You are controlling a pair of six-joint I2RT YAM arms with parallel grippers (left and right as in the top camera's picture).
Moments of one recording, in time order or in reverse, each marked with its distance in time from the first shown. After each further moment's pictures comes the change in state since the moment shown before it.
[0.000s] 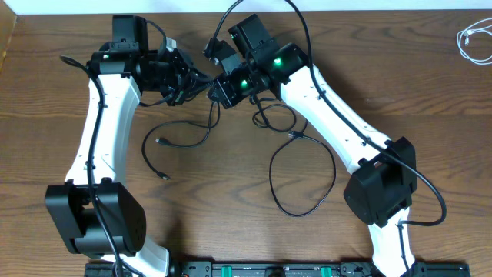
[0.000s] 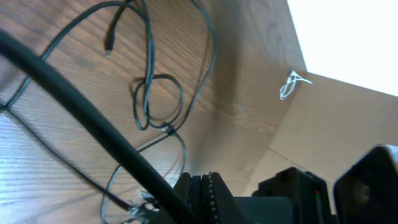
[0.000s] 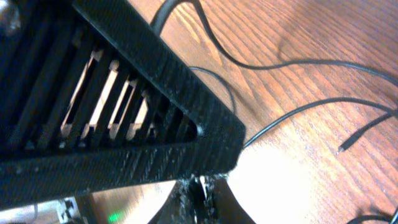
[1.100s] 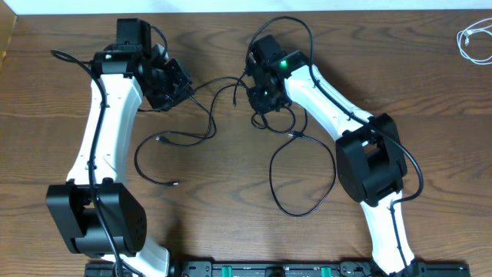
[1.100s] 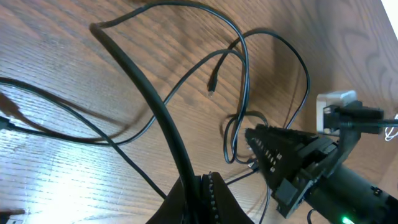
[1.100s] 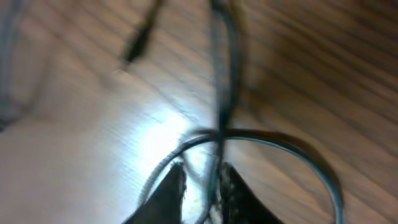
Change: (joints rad) left arm -0.016 0.000 0.000 -0.077 -0.349 0.142; right arm -0.098 0.144 -0.119 -0.063 0.322 -0.013
